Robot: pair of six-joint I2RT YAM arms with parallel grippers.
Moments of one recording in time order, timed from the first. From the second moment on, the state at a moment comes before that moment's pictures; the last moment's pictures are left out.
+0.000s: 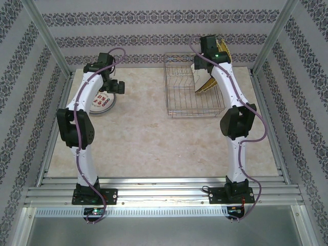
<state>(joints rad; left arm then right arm) -0.07 2.04 1.98 -1.11 -0.10 -0.09 0.19 2.27 2.42 -0.95 0.38 0.13</state>
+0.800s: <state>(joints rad) -0.08 2.08 2.06 -1.16 -0.10 -0.09 0.15 2.44 2.67 -0.99 0.26 0.18</state>
